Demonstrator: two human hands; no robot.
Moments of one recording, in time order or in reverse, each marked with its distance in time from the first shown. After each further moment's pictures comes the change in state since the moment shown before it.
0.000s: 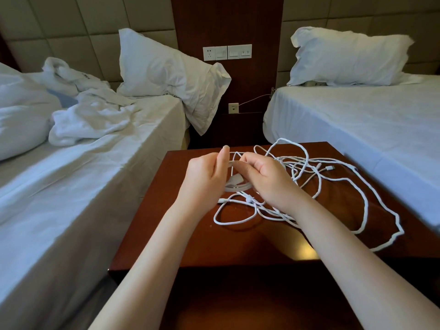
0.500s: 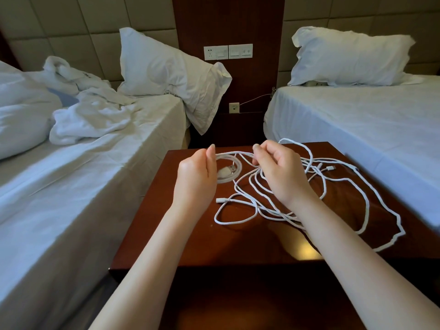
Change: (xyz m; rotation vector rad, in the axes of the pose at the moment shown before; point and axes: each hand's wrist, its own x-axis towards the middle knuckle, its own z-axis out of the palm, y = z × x) left_hand 0.000 -0.023 0.004 0.086 0.248 0.116; right_hand 0.004 0.010 -0.007 -0.022 0.310 -0.052
